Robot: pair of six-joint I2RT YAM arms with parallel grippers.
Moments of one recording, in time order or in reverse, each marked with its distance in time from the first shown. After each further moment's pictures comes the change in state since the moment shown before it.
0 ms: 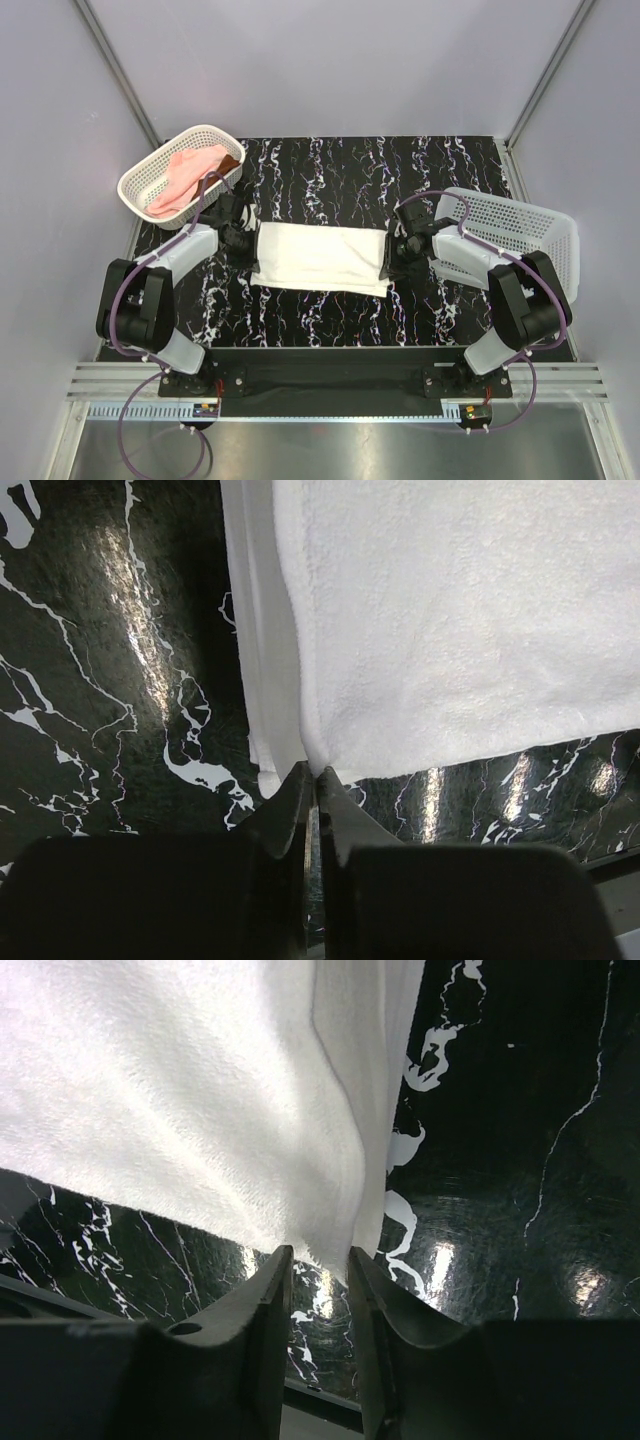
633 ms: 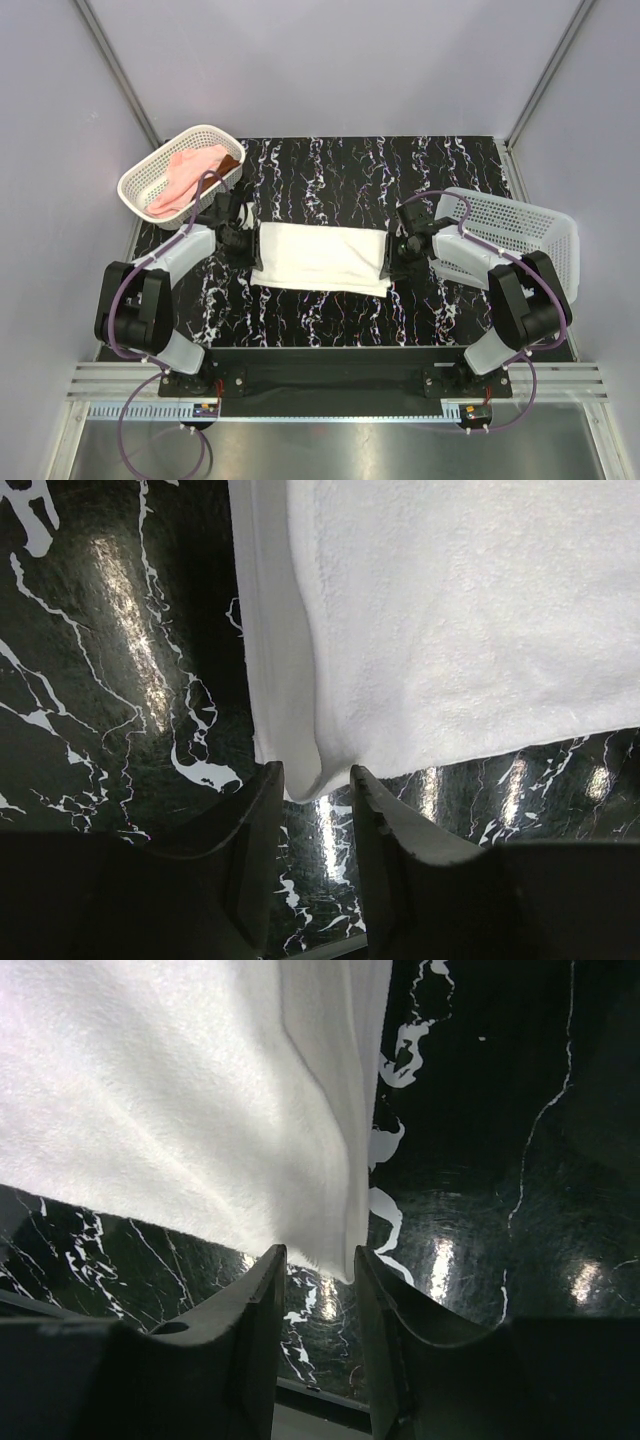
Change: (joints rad) left arm 0.015 -0.015 -0.002 0.006 0.015 0.013; right arm -0.001 0.000 0.003 -0.006 0.017 0.025
